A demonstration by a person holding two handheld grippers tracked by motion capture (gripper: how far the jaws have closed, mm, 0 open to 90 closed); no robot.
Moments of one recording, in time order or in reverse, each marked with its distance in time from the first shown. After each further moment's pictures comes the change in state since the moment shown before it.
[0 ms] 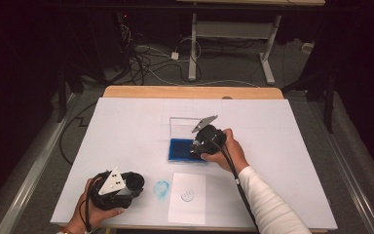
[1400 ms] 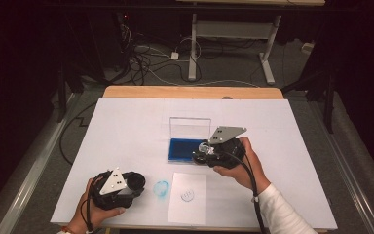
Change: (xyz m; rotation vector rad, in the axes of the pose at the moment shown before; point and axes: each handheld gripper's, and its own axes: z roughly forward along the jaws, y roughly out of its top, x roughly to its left) left arm 0.001 0.002 0.002 -0.008 -0.007 0.004; right arm 0.027 -0.026 -0.082 -0.249 0.054 -0.055
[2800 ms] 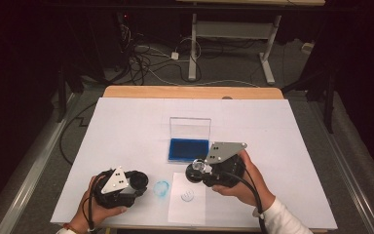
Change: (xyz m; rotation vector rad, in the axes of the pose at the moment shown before) left arm -0.002 0.006 0.002 -0.012 -0.030 0.032; right arm 0.043 0.007 -0.026 -0.024 0.114 -0.078
